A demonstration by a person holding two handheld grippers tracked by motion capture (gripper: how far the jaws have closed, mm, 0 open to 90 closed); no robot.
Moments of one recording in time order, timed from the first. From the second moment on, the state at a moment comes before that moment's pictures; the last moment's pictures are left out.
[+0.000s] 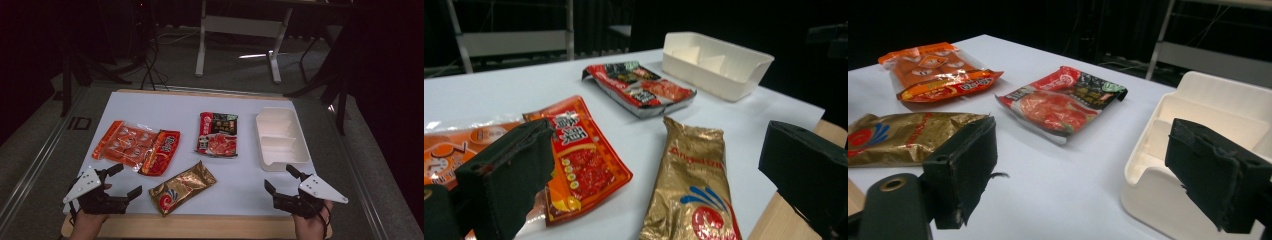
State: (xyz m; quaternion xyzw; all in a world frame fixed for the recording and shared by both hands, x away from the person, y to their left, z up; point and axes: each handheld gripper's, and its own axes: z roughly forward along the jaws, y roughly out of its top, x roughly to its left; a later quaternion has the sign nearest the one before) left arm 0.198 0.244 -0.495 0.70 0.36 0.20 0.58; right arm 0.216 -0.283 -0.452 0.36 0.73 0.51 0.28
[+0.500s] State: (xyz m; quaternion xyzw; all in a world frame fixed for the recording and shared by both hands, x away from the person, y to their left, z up) left arm 0.204 0.241 -0.495 0.73 0.34 0.15 0.57; right arm 0.215 -0.286 -0.449 0.36 0.73 0.51 0.28
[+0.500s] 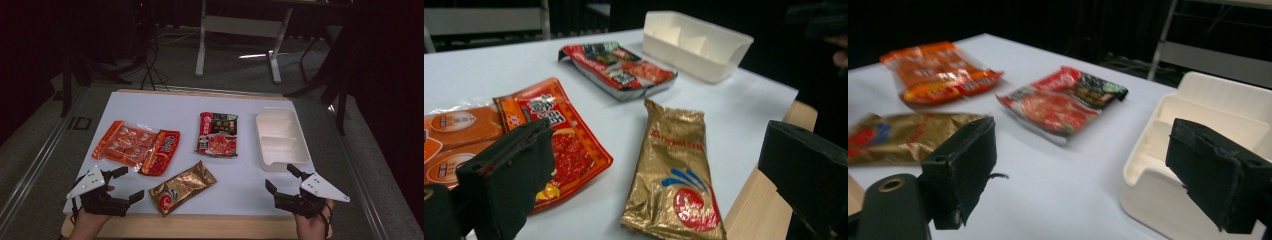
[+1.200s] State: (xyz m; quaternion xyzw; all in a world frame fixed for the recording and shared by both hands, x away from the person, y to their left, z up) left arm 0.236 0.210 -0.446 0.74 0.31 0.15 0.58; right arm 0.204 -0.274 -0.438 0.34 0.74 0.52 0.28
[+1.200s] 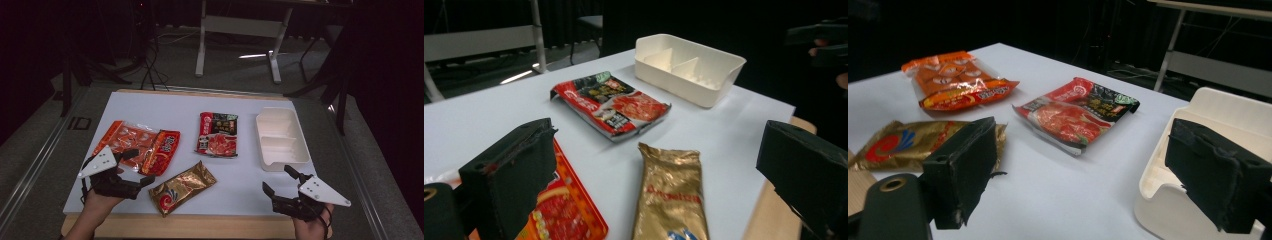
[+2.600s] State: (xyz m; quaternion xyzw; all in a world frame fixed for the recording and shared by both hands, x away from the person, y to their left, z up) left arm 0.326 0.098 -0.493 0.83 0.32 0.07 0.45; right arm 0.203 -0.272 -0.449 0.34 0.73 0.54 0.23
